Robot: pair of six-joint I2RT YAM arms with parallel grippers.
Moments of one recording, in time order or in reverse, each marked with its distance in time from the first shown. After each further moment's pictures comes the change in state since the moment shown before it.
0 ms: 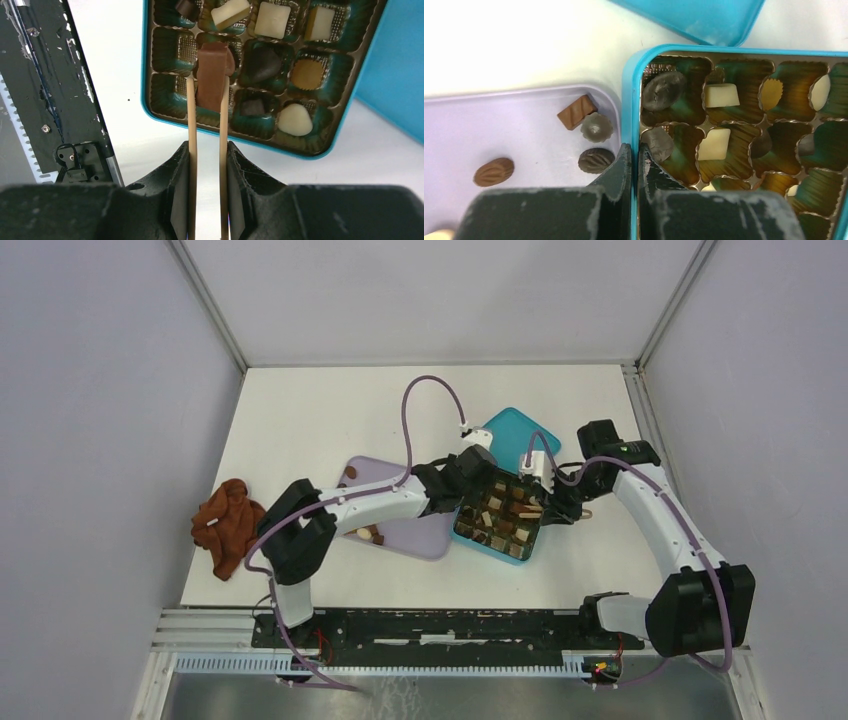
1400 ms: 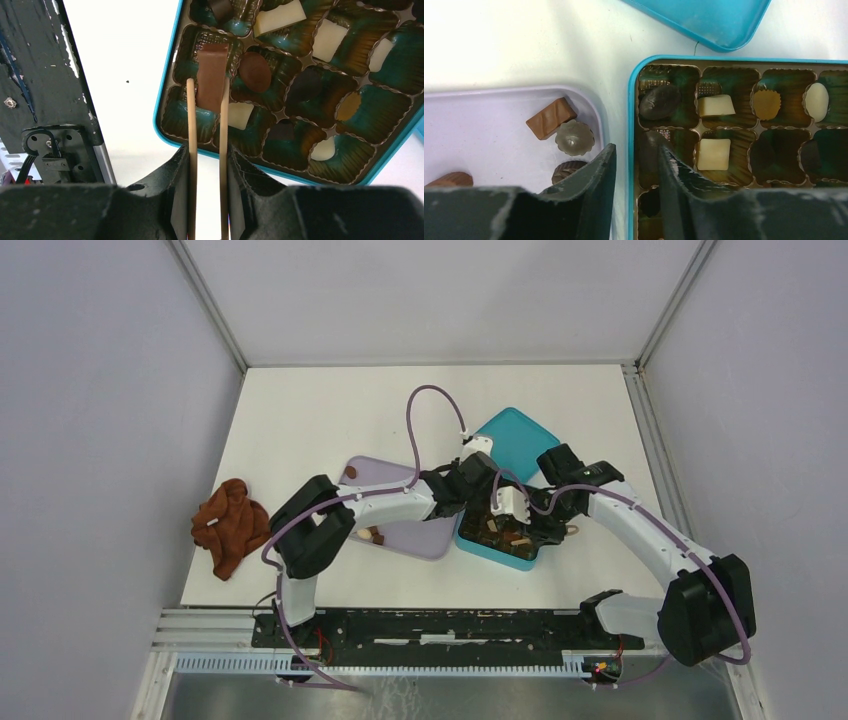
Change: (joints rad) left arm -0.021 0.039 -0.057 0.127 -0.006 -0.036; right arm 0.264 -0.021 -0.146 0.113 0.215 0.042
